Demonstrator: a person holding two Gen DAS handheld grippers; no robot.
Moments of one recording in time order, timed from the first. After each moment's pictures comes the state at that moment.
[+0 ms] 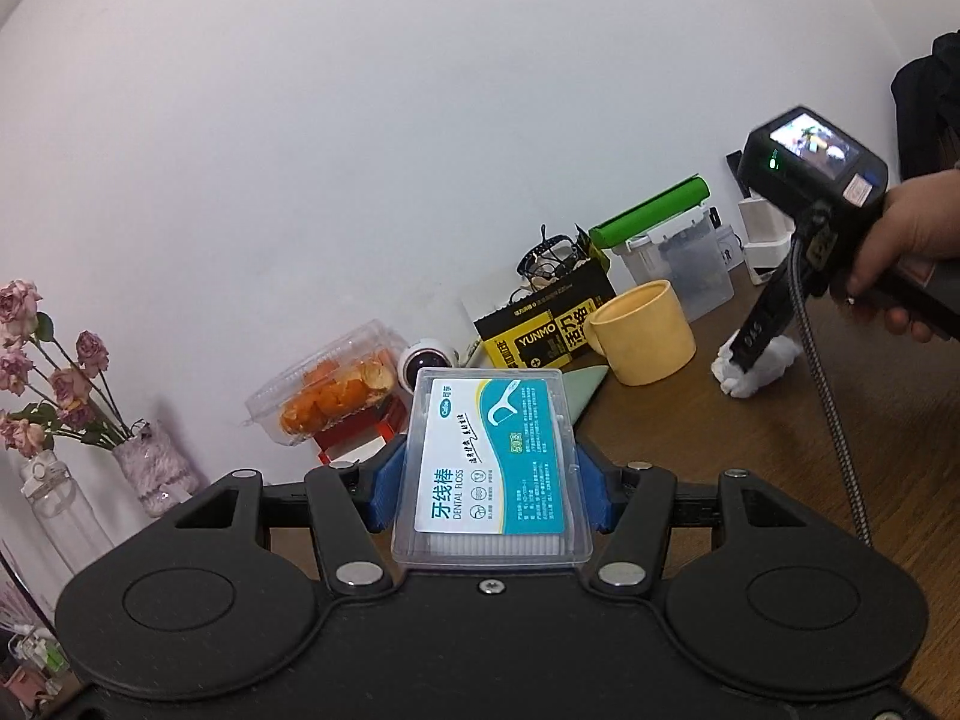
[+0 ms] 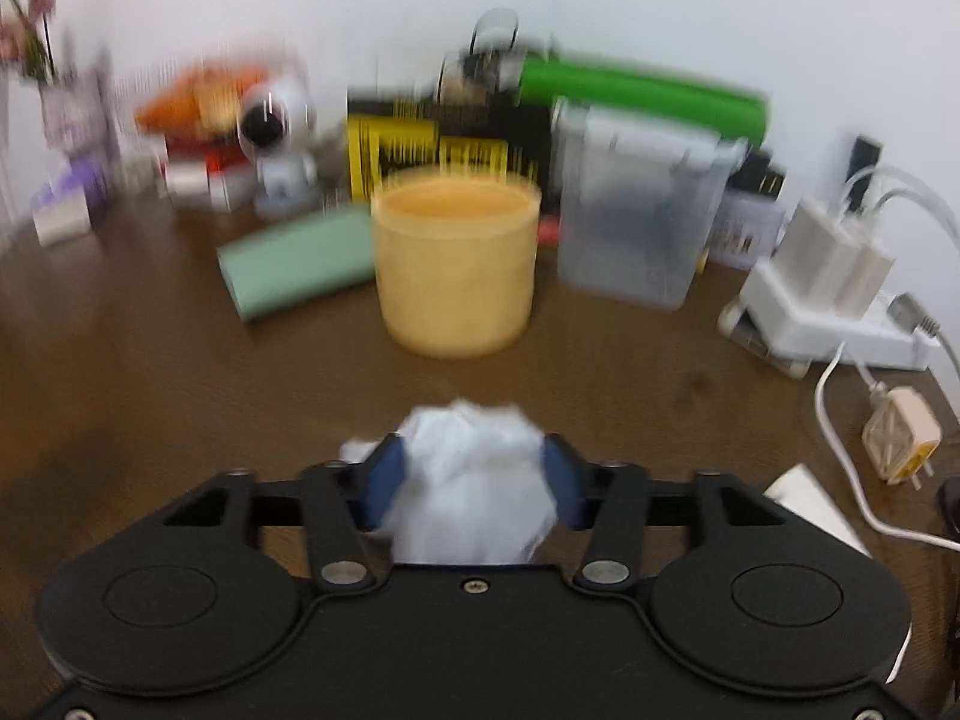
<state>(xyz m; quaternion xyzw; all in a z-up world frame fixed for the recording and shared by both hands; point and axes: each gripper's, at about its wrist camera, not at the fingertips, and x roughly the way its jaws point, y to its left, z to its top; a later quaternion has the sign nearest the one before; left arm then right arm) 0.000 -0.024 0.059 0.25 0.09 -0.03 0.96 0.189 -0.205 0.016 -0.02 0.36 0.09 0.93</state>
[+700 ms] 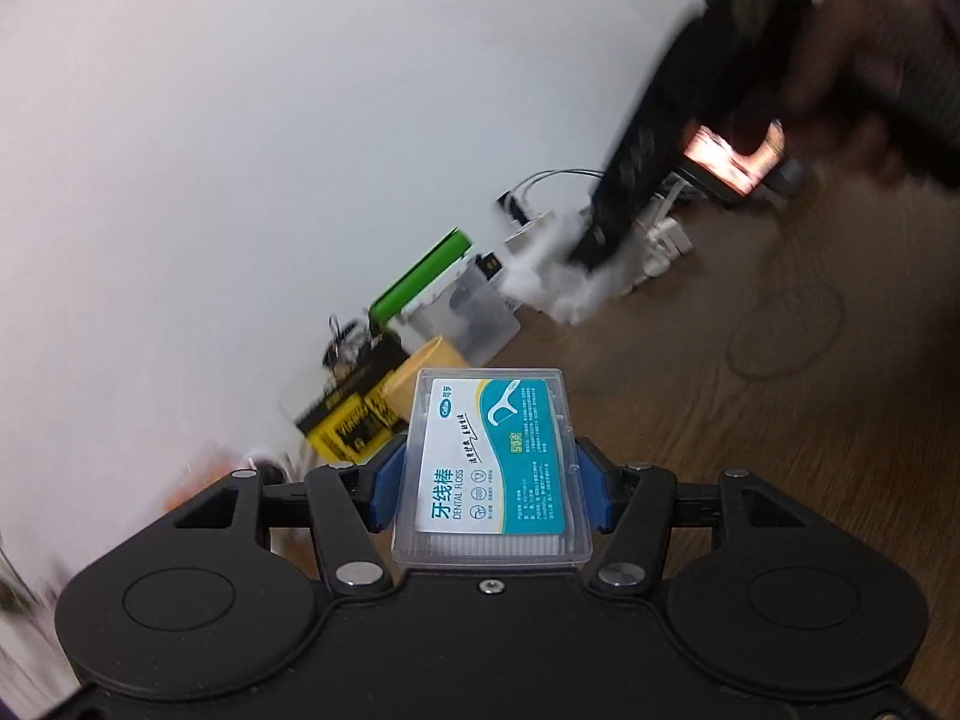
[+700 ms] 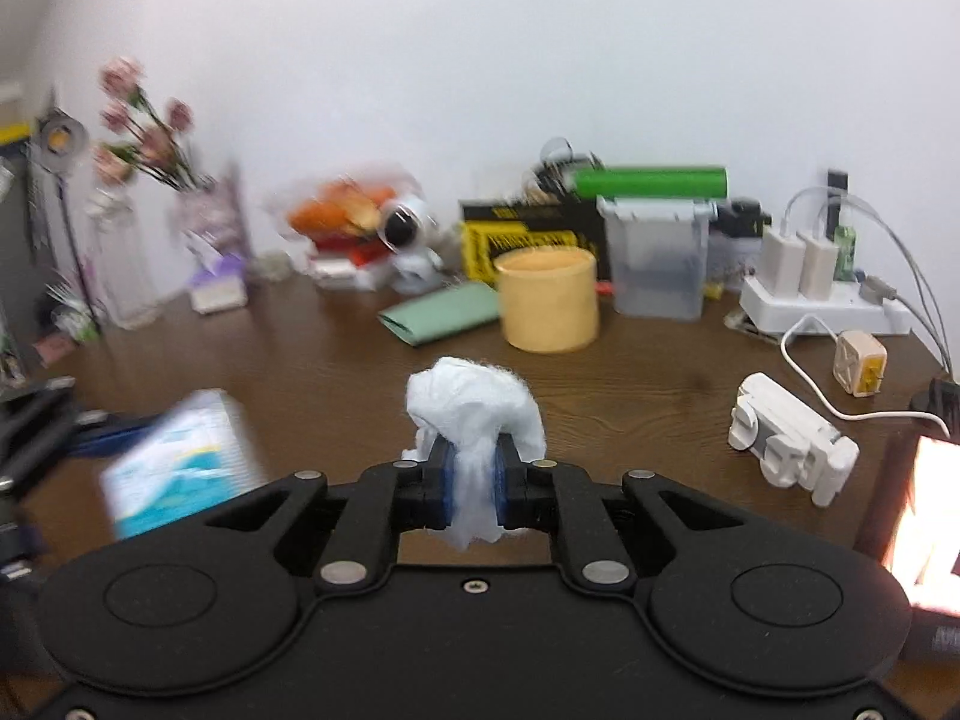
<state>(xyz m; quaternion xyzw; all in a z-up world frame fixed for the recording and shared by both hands) -0.048 -0.075 0.006 0.40 0.01 -0.21 0.89 -0.009 -0.237 0.054 0.05 0.21 0.18 0.96</state>
